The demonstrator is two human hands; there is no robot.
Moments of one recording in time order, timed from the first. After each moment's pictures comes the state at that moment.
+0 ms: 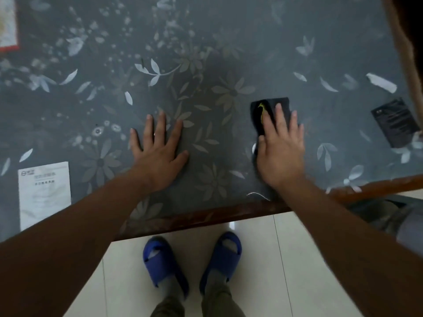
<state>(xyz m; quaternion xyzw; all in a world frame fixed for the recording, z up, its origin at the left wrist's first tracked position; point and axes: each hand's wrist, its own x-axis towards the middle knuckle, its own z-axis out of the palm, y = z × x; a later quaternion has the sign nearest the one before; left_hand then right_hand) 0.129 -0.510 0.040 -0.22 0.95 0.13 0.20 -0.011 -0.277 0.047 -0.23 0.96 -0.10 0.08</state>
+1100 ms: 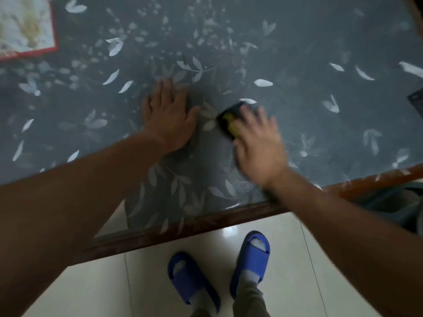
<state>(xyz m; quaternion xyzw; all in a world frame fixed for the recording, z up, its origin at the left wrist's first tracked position) 0.115 -0.611 0.055 -0.23 0.96 0.17 0.08 0.065 -0.389 0.033 -0.37 0.92 -0.09 0.07</state>
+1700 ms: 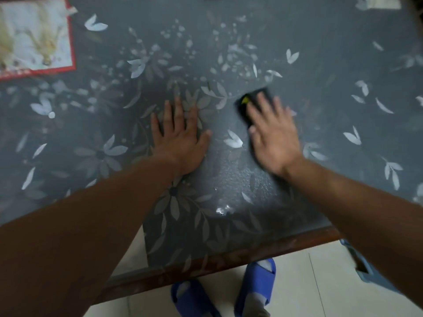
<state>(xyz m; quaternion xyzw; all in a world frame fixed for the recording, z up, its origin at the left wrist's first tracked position) 0.109 -0.652 0.038 -0.22 0.95 0.15 0.19 -0.001 -0.453 0.043 -0.35 0.93 -0.06 0.09</state>
